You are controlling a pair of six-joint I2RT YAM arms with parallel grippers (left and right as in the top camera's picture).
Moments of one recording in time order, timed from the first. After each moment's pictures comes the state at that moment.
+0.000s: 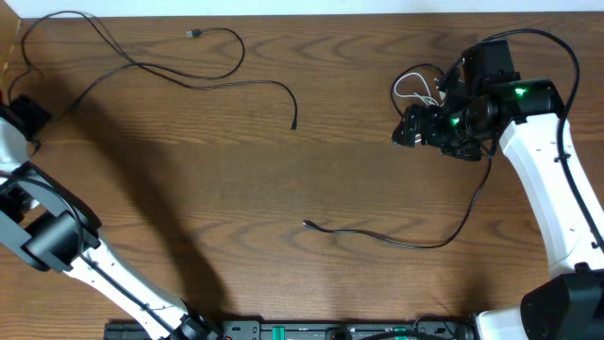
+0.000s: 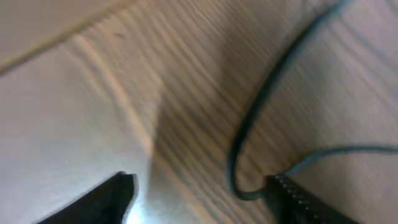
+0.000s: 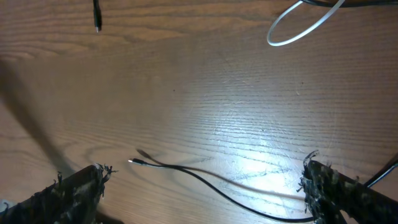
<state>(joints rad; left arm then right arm) 0.75 2.34 1.90 -0.48 0.06 -0.19 0.14 1.62 1.48 -1.15 -0.34 0.33</state>
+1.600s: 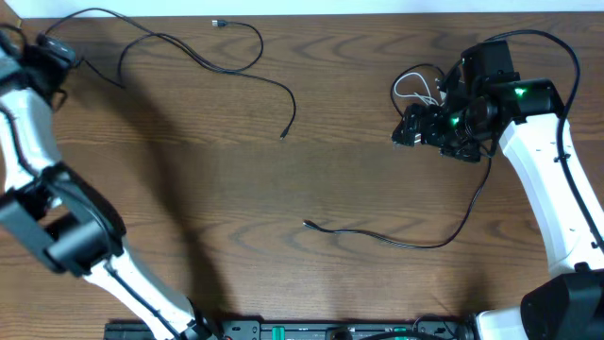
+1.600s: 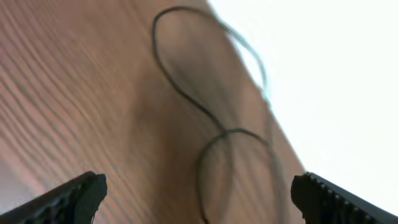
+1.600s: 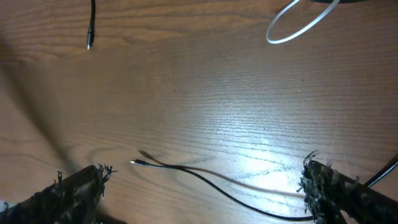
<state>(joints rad) 0.58 2.13 1.89 -0.51 0.18 -0.58 0.15 1.62 1.48 -1.15 -0.34 0.35</state>
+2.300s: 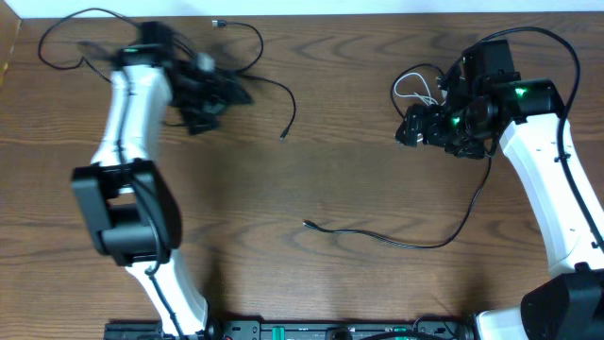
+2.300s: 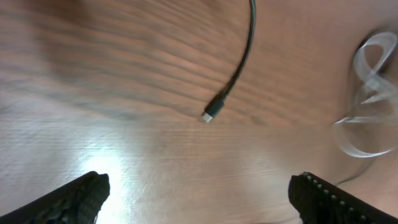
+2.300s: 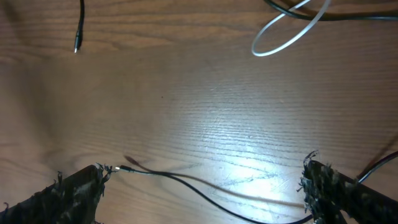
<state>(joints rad) 0.05 2.04 1.73 -1.09 0.51 -0.26 0.14 1.62 1.48 -1.14 -0.29 0.30</state>
